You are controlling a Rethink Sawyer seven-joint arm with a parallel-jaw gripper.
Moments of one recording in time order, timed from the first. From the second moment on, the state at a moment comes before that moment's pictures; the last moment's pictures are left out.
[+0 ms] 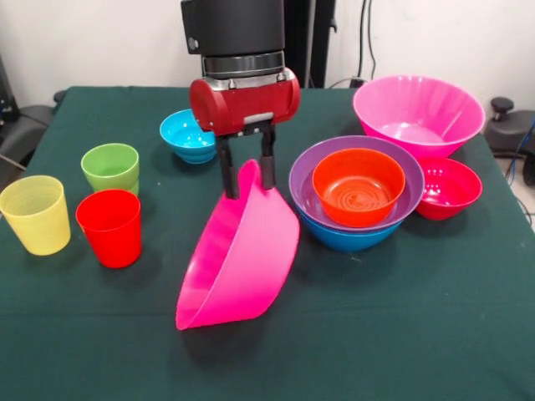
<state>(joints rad) -0.71 -0.67 0.64 1.64 -0.65 0.43 1.33</state>
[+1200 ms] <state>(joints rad) -0.74 -0.63 0.64 1.64 -0.62 0.43 1.33</state>
